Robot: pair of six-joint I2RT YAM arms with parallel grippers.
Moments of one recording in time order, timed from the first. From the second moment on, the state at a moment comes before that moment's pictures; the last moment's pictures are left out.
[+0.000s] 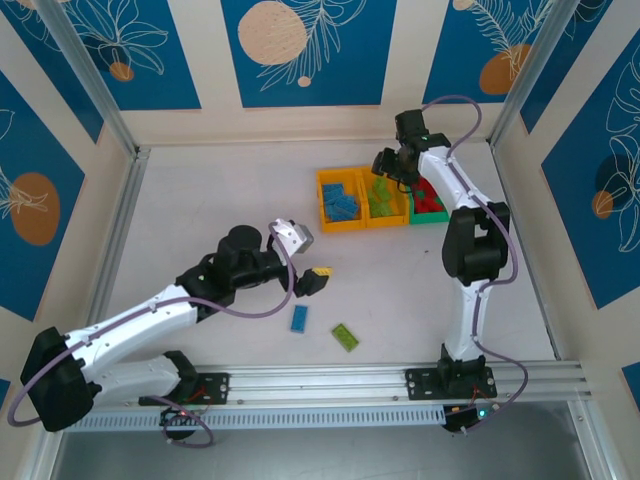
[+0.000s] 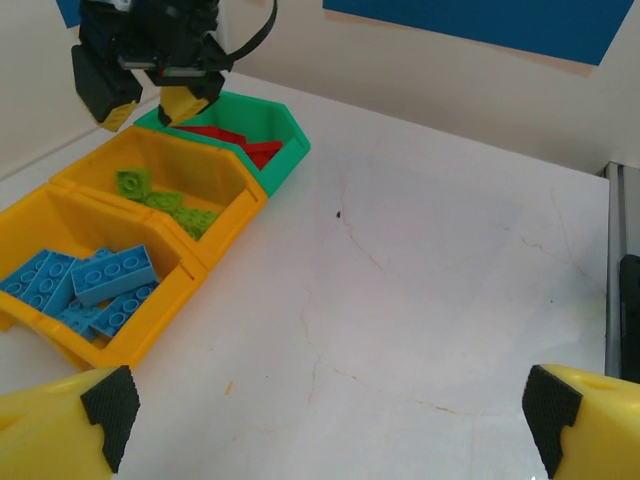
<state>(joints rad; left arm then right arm) -0.84 1.09 0.76 0.00 0.24 0.05 0.18 2.07 1.88 -0.85 -0.08 0.47</state>
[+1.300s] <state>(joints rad) -0.84 0.97 0.84 -0.65 0.34 0.50 1.06 1.65 0.96 -0.90 -0.08 0.56</state>
